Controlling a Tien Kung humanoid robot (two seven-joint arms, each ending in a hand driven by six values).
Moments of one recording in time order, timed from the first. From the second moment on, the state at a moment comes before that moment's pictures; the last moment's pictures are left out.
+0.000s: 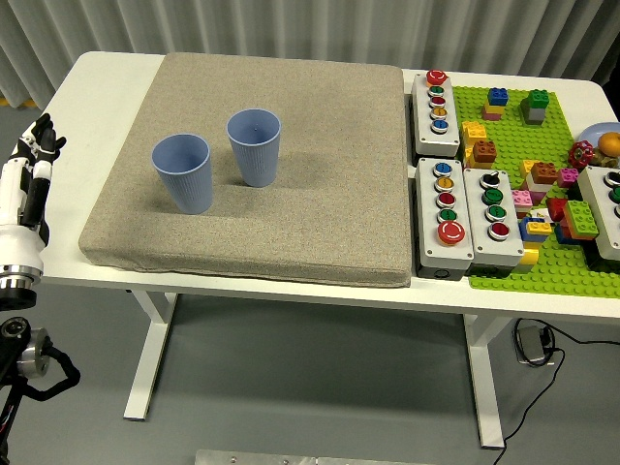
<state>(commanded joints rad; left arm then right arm) 0.04 0.23 -1.51 -1.44 1.25 0.20 -0.29 0.10 -0.05 2.17 0.22 -2.27 0.01 -0.18</state>
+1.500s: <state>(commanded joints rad) -0.15 0.20 -1.39 -1.18 1.40 0.10 -0.25 0.11 -0.04 2.16 0.22 -2.27 0.01 -0.18</state>
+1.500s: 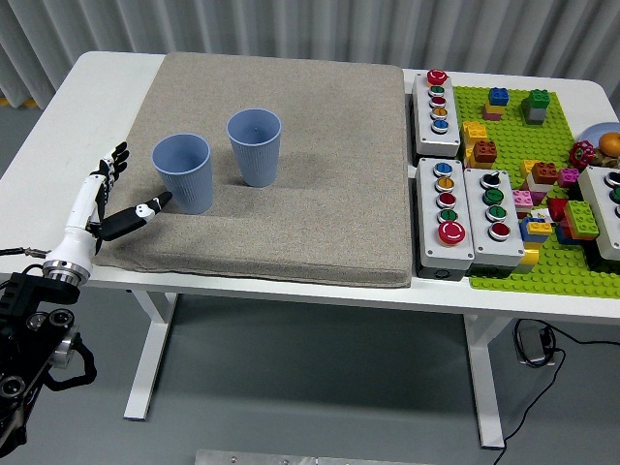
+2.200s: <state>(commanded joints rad) -0.22 0.17 -1.35 -1.12 1.41 0.10 -0.24 0.12 -0.04 2.16 0.22 -2.27 0.01 -0.18</state>
